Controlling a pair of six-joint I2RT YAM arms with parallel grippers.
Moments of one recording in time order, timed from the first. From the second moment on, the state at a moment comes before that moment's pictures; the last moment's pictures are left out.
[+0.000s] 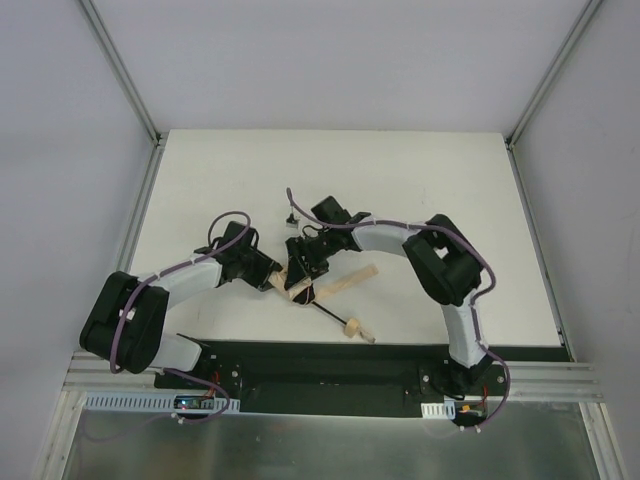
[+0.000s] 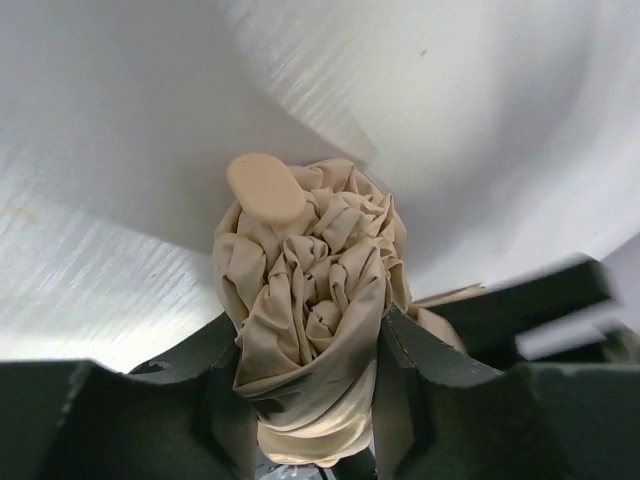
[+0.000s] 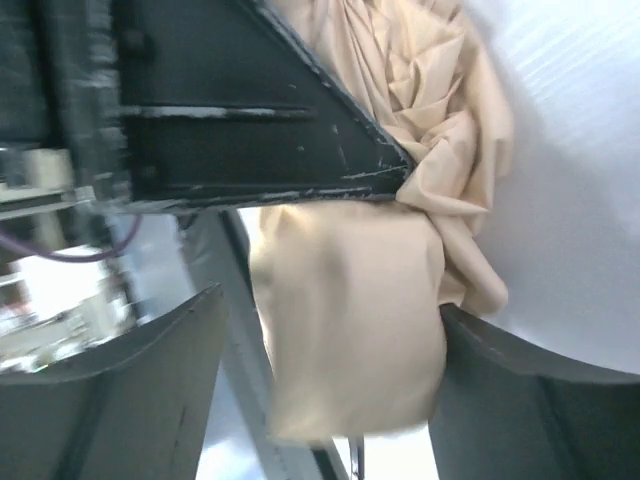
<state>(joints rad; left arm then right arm) -0.38 1.38 0.56 -0.27 0.19 -1.39 0.77 2.13 1.35 -0.24 -0.95 0.38</state>
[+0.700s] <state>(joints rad) -0.37 1.42 0.68 -0.56 0.26 -1.47 1.15 1.87 1.33 -0.37 -0.04 -0.04</state>
